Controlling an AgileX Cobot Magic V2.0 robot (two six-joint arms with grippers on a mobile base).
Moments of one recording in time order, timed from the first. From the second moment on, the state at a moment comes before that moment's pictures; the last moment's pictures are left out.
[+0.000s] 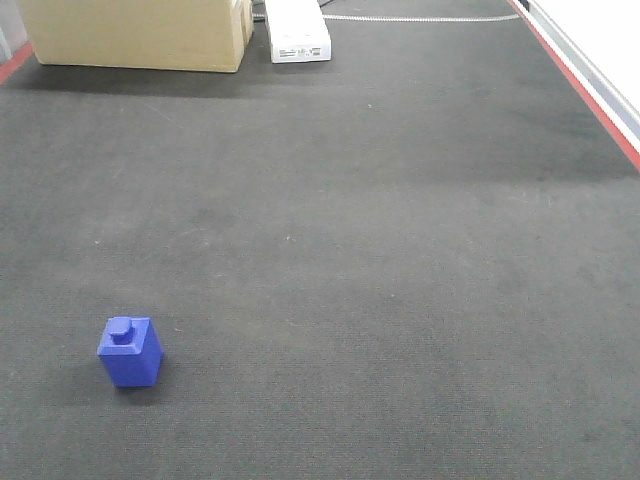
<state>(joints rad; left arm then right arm) 0.01 0.36 -0.42 0.06 0.26 -0.02 0.02 0.00 0.03 0.01 0.07 -0.02</state>
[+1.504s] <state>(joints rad) 0.00 0.81 -0.70 0.05 0.64 0.03 0.02 0.00 0.03 0.01 0.07 -0.02</state>
